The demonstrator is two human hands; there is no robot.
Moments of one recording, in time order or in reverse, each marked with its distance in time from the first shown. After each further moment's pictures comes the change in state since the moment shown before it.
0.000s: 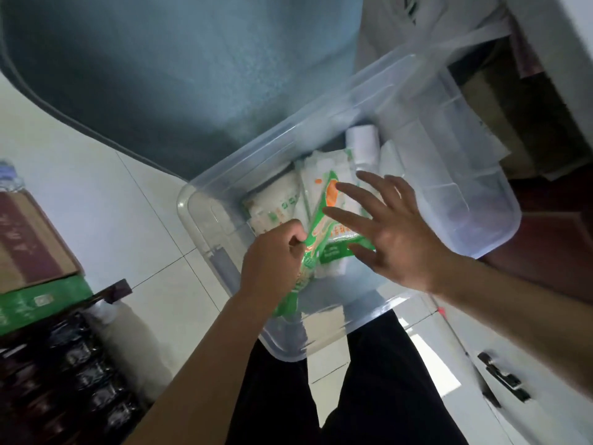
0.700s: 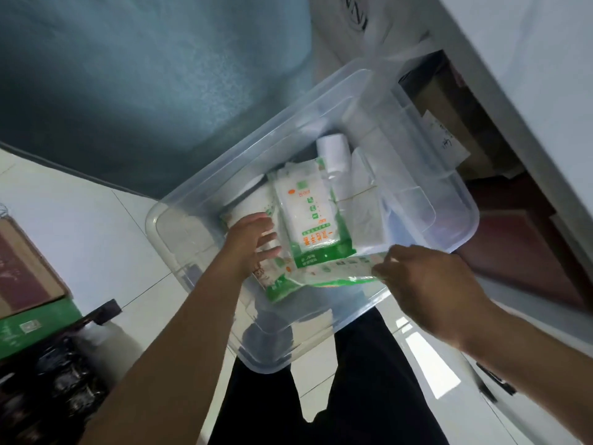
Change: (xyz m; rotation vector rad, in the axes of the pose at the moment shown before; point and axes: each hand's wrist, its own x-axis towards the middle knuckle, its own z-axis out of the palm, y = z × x) left_hand 0.083 -0.035 0.041 -0.964 -0.102 -0.733; right_hand -0.077 -0.001 -0.046 0.025 -0.233 0.352
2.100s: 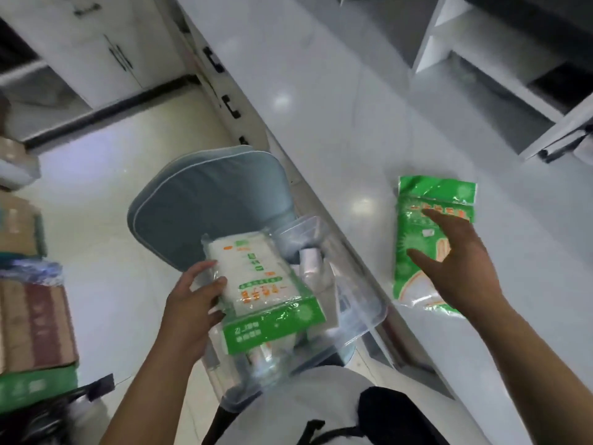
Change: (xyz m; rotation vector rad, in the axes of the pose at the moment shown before) left_hand -0.312 0.067 0.019 -0.262 0.137 0.512; right_hand -0.071 0.101 -0.191 0.485 0.686 0.251
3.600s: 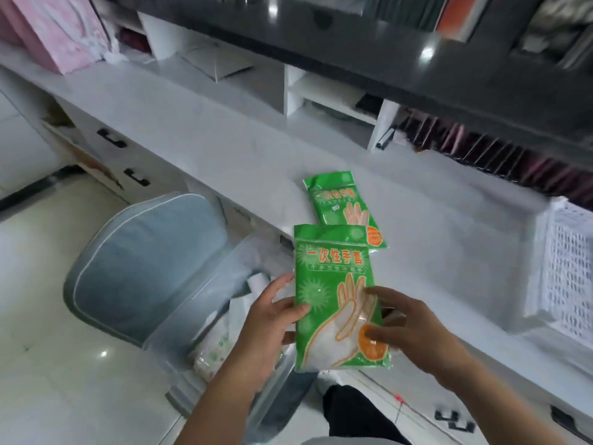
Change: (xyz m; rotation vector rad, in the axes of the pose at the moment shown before) left_hand -0.078 -0.046 0.046 0.264 -0.939 -0.020; right_hand -0.233 -0.080 -0.017 0.621 -0.056 0.561
